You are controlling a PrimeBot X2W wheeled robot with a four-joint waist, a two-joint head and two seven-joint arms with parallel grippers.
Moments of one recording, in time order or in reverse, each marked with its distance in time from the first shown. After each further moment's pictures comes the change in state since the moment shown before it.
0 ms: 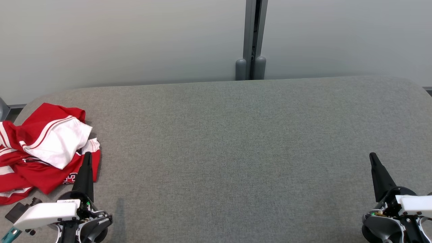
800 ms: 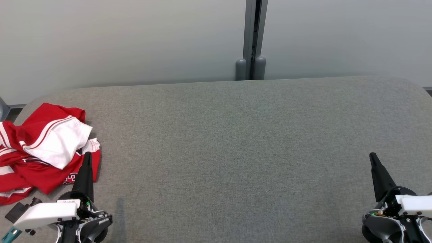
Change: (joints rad) left arm 0.000 0.000 0.000 0.000 0.000 0.000 0.000; right arm 0.000 0.000 0.000 0.000 0.000 0.000 0.000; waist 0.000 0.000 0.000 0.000
